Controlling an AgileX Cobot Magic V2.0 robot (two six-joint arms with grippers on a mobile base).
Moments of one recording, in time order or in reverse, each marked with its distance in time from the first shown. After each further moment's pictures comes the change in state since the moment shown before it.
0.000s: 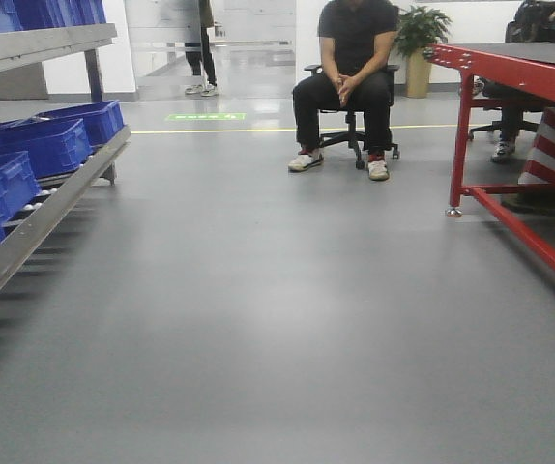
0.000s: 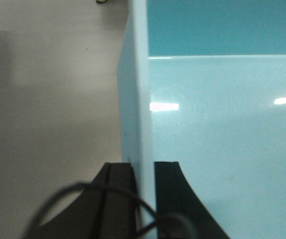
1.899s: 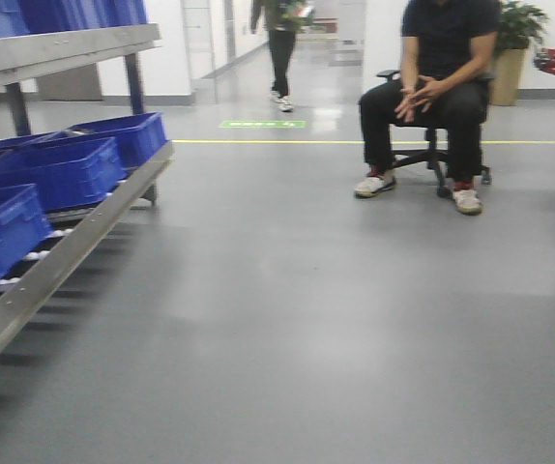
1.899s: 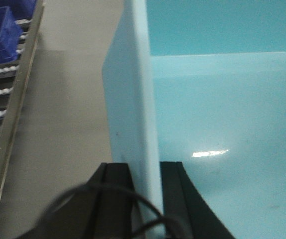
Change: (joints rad) left arm 0.008 0.035 0.000 0.046 0.002 -0.002; right arm -0.006 0.161 0.000 0.000 -0.165 0.000
